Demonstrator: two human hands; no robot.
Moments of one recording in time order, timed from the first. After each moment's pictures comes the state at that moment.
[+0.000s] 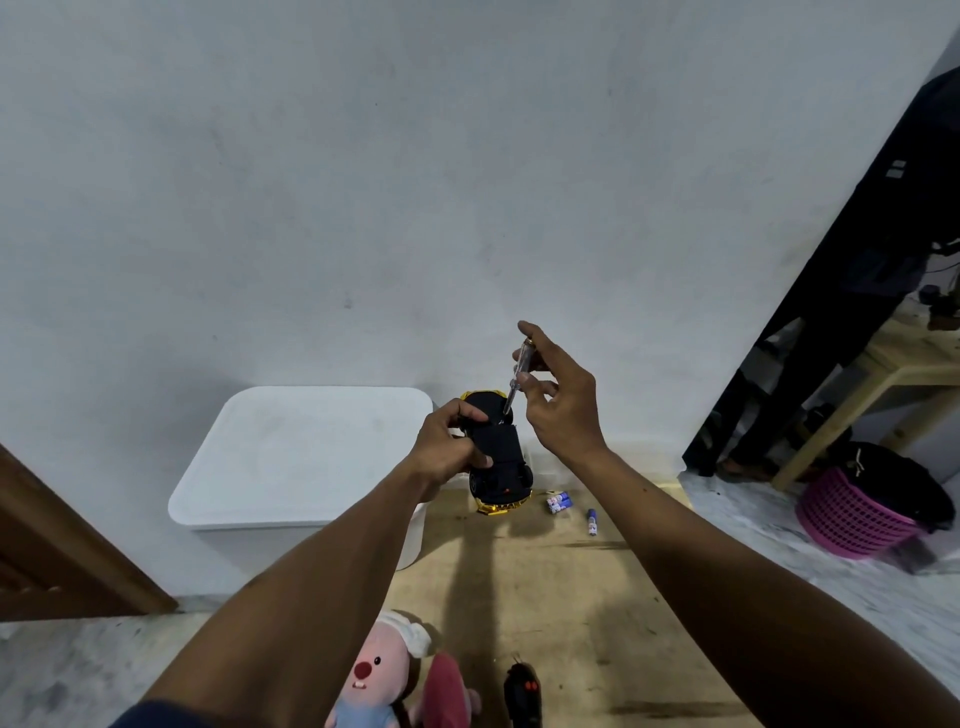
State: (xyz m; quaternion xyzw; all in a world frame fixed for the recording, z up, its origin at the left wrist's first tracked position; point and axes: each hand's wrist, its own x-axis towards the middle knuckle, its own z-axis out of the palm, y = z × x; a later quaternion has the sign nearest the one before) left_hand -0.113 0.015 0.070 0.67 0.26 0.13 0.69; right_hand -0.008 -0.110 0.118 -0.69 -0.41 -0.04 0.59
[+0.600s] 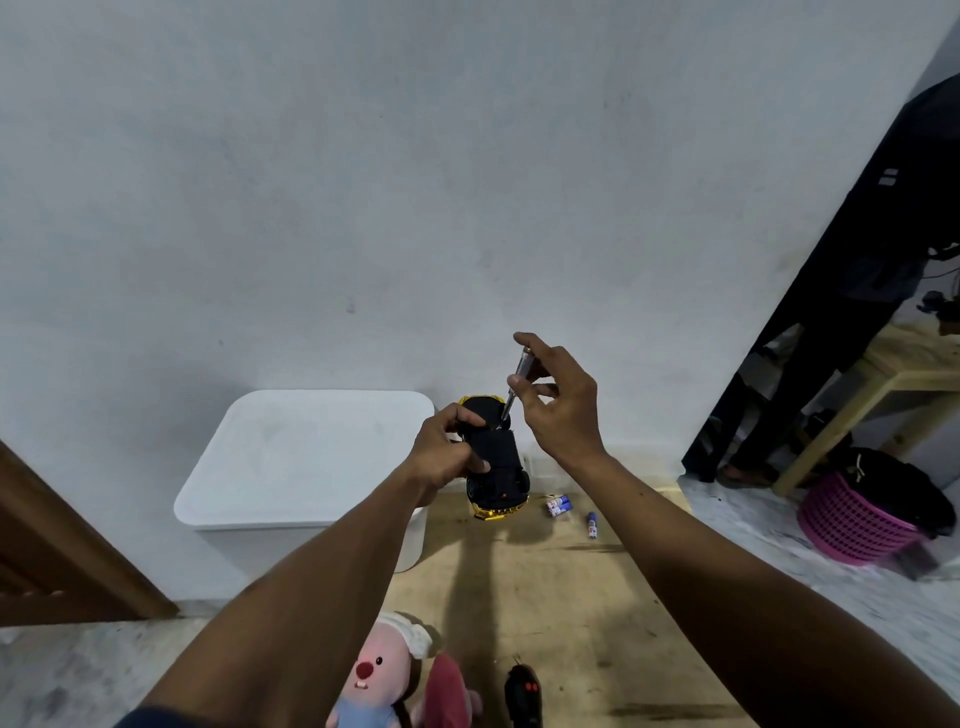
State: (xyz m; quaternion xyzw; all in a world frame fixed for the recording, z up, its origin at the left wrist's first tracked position) left_hand -0.120 0.013 0.072 0.67 0.27 0.13 0.68; right_hand -0.015 -0.112 0.122 -0.68 -0.42 -0.09 0.59
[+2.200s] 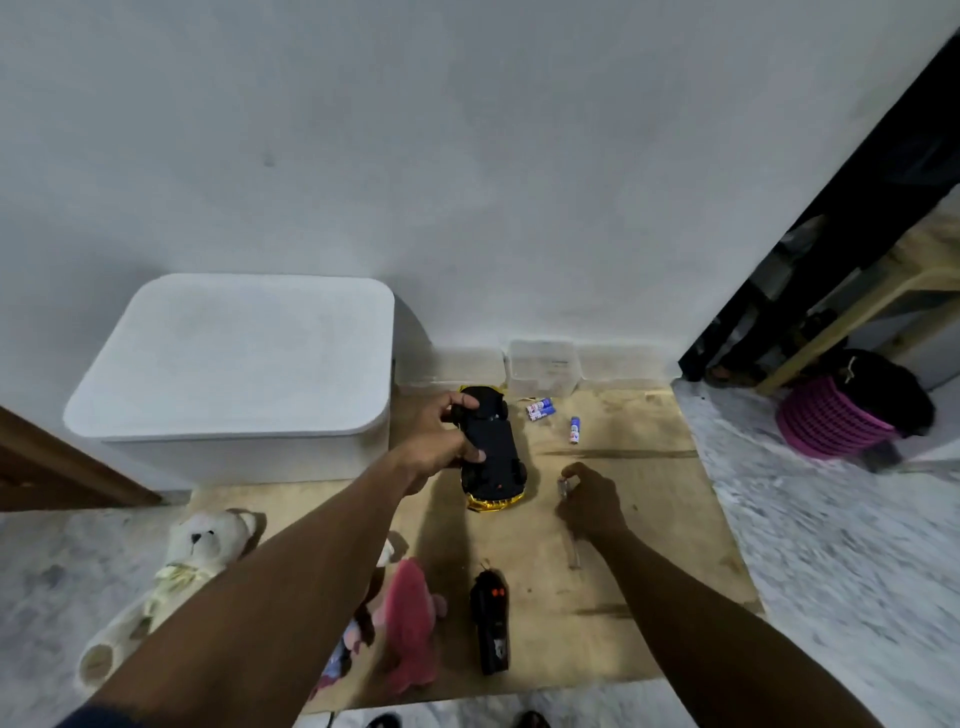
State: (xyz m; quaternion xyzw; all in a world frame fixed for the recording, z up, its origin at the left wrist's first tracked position) left_hand -0.109 -0.030 -0.042 0.61 0.34 0.01 0.72; right_hand 0.010 -0.245 -0.140 -0.93 -0.12 0.23 0.27
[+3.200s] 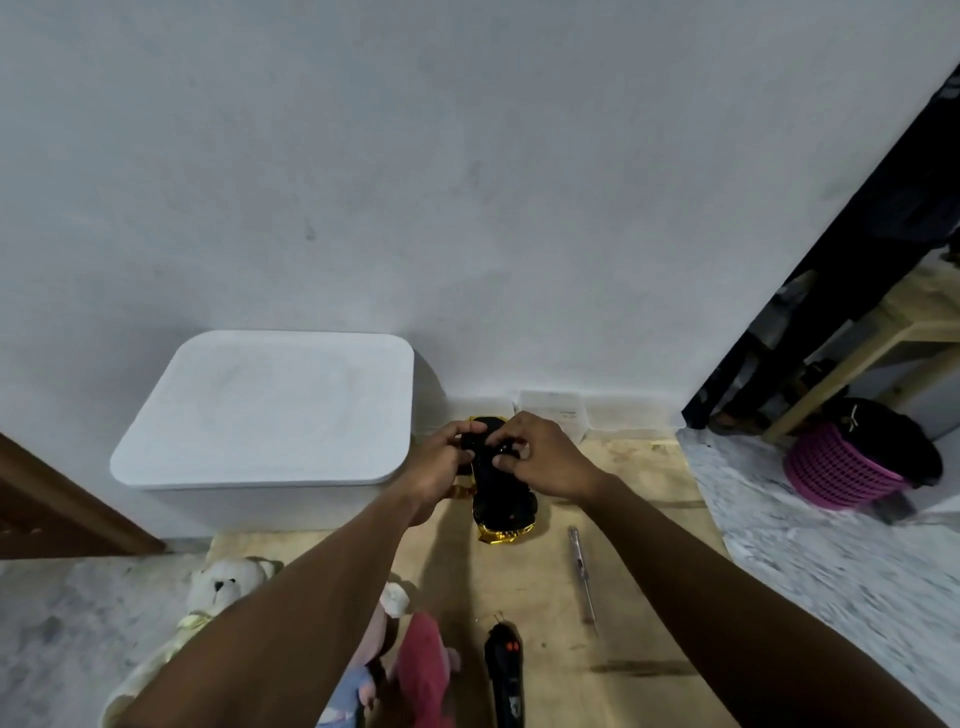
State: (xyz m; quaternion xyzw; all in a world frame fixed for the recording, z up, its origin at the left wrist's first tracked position) left_hand -0.108 -0.007 -0.021 0.57 0.32 0.02 0.76; right_hand 0.010 -0.142 0.004 -0.82 -0.42 0.23 0.31
